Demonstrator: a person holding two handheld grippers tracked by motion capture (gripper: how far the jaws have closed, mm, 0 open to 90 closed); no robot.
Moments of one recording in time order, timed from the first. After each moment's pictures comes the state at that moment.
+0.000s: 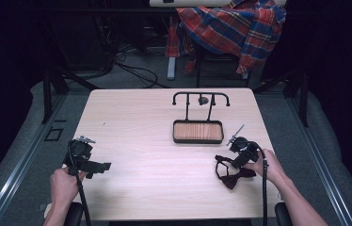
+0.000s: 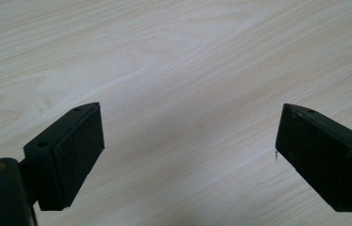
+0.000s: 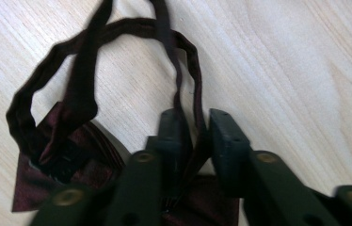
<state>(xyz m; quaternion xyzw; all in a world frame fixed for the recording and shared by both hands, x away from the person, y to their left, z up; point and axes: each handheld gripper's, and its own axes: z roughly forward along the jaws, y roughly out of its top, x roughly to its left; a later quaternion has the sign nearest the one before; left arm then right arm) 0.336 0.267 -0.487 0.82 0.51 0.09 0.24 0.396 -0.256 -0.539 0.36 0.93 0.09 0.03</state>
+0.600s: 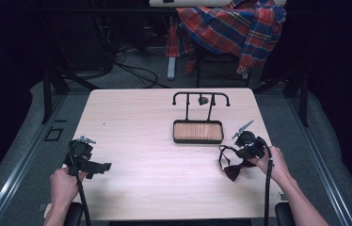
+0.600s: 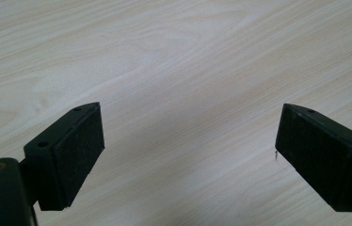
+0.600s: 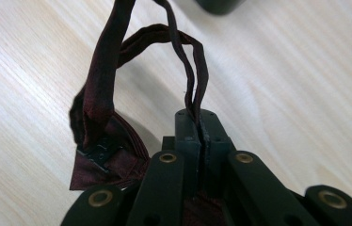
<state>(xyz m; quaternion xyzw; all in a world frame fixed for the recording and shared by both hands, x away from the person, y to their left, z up) 0.336 0.268 -0.487 0.82 0.51 0.09 0.24 0.387 -0.264 -0.504 0.38 0.91 0.14 0.12</state>
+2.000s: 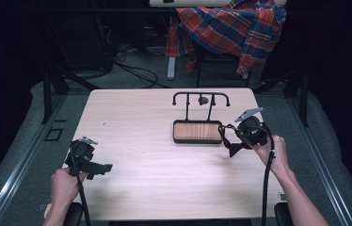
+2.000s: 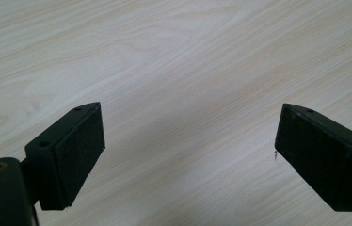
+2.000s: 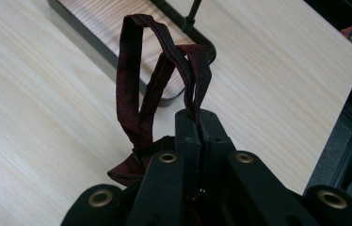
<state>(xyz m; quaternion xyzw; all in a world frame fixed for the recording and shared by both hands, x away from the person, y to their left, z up) 0.336 0.265 -0.488 0.83 0.49 0.08 0.24 0.390 -0.256 -0.447 0.38 0.87 0.22 0.23</state>
